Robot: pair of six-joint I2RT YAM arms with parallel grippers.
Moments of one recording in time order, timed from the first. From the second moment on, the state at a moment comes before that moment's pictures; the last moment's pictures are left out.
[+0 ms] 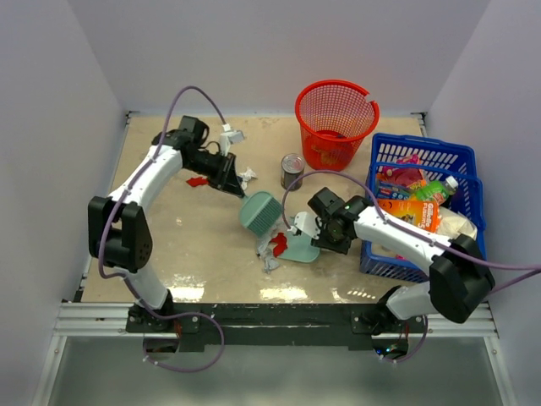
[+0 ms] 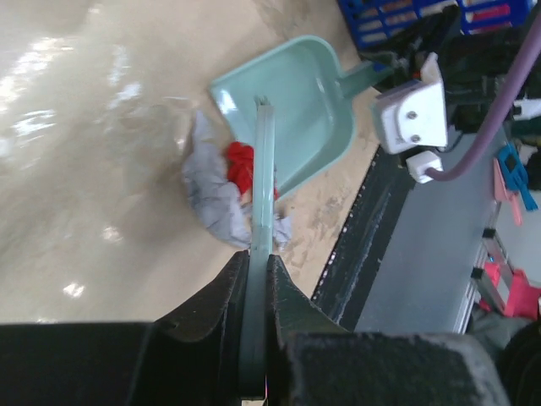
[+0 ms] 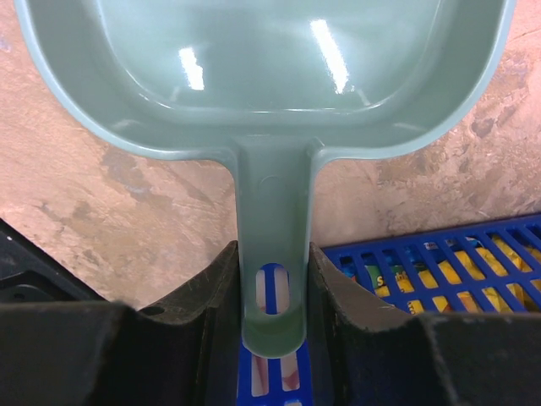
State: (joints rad) left arm -0.26 1.74 1.47 -0.94 0.93 0.22; right arm 0.70 1.39 0.92 -0.91 0.08 -0.61
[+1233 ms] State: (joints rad) left arm -0.39 1.82 1.43 -1.05 0.79 0.29; right arm 0.75 1.44 0.94 -1.04 0.01 -0.65
